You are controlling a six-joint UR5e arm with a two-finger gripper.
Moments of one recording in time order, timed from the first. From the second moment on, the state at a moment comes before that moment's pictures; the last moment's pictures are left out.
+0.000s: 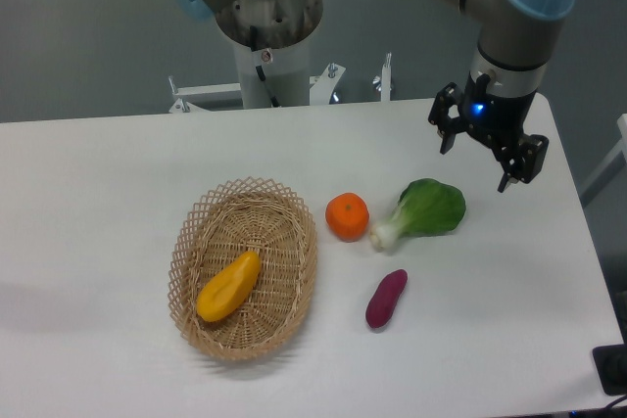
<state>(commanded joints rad) 2.71 -1.82 -1.44 -1.32 1.49 1.52</state>
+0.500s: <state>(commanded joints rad) 2.67 -1.79 -1.49 -1.32 1.48 1.40</state>
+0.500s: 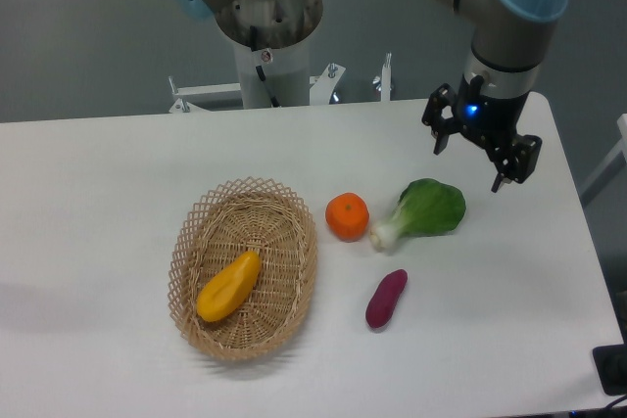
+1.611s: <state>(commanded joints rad) 2.22 -1.92 -1.71 -0.91 1.50 0.74</state>
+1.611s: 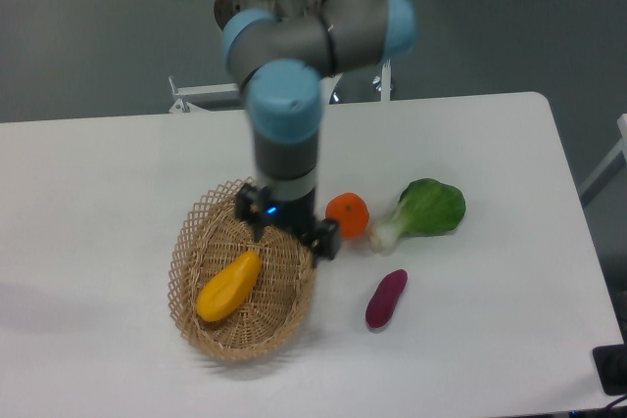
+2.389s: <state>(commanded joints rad) 2.14 -2.03 -1.73 -0.85 1.56 0.74</state>
